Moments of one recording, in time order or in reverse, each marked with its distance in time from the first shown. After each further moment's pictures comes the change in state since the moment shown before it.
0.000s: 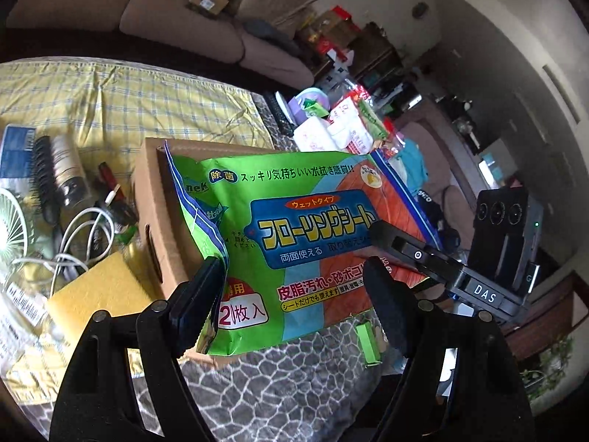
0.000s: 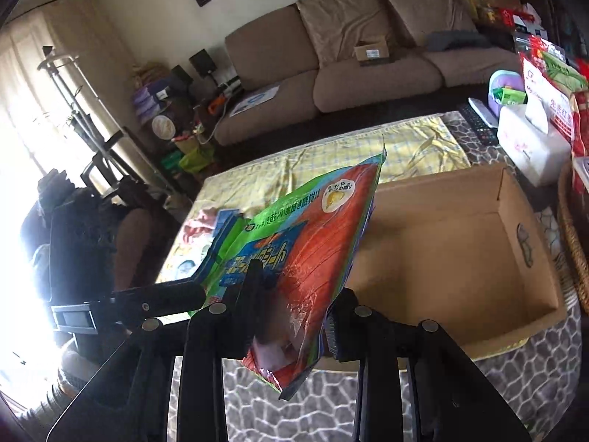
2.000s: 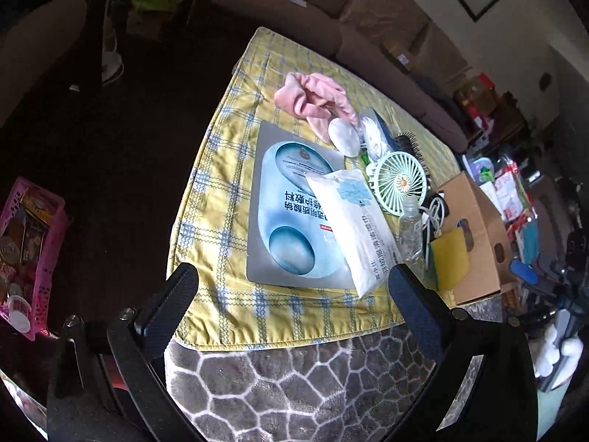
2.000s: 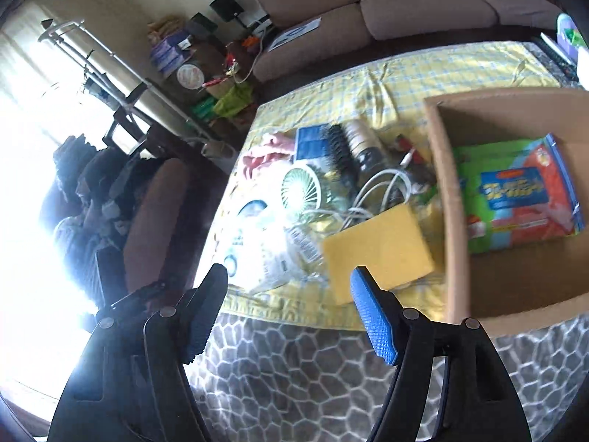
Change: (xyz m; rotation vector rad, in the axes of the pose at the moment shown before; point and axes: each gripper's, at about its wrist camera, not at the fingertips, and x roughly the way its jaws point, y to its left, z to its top) left arm -0.223 0.271 -0.138 -0.300 -0.191 0.453; right arm 0.104 0.163 -0.061 0.063 0.216 0.162
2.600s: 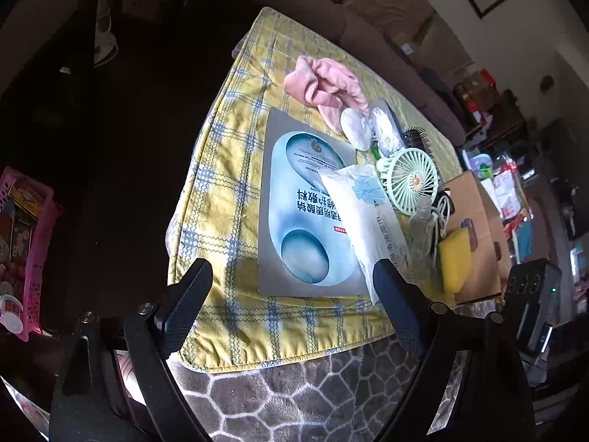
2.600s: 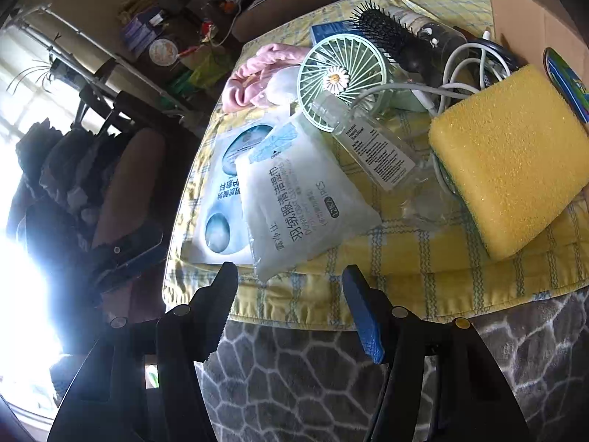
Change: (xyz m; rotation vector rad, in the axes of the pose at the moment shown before) left arm 0.024 0.016 0.013 -0.020 0.072 -0.037; right arm 0.144 0.024 -0.061 0.094 0.053 -0.080
